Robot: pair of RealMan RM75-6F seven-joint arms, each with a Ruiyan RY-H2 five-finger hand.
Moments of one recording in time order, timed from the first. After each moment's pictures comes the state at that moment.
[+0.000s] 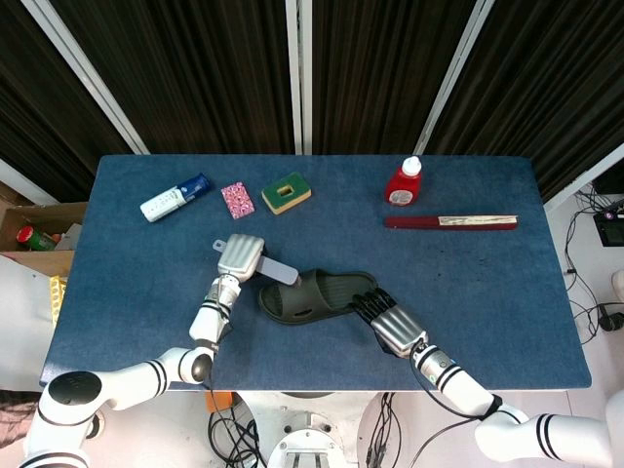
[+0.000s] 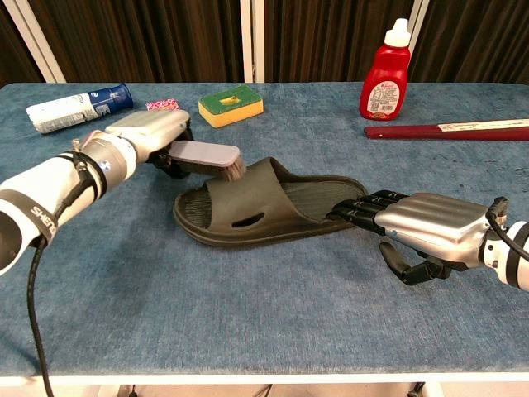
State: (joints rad) left arm -0.83 -1.93 -0.28 -0.98 0.98 0.89 0.37; right arm 0.62 -1.52 -0.05 -1.55 -1.33 0.84 -0.38
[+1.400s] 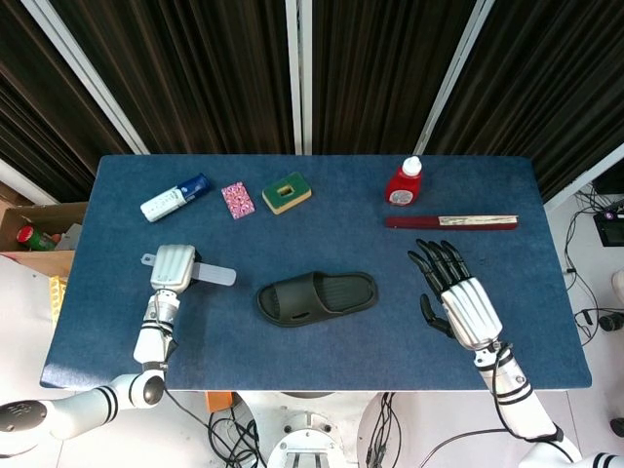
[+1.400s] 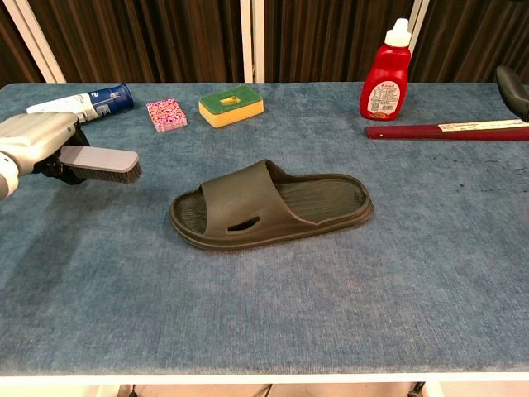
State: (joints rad) left arm -0.59 -1.79 -0.18 -1.07 1.06 1.09 0.33; right arm 0.39 -1.33 0.03 -1.68 -1.68 1.47 -0.07
